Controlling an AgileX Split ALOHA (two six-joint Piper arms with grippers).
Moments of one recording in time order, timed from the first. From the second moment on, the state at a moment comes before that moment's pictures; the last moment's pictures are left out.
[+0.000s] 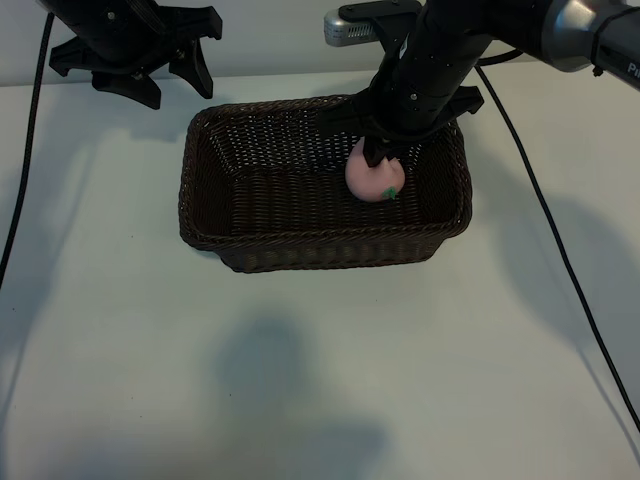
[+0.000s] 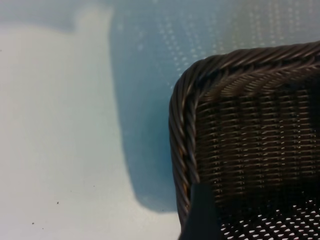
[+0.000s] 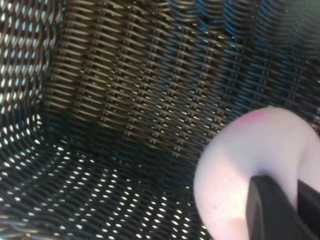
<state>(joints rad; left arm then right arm) -0.19 2.00 -1.81 -0.25 1.11 -0.12 0.44 2.08 -1.75 0.23 0.99 0.07</state>
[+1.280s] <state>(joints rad) -0.19 2.00 -1.81 -0.25 1.11 -0.11 0.06 2.08 -1.97 0.12 1.22 0.02</state>
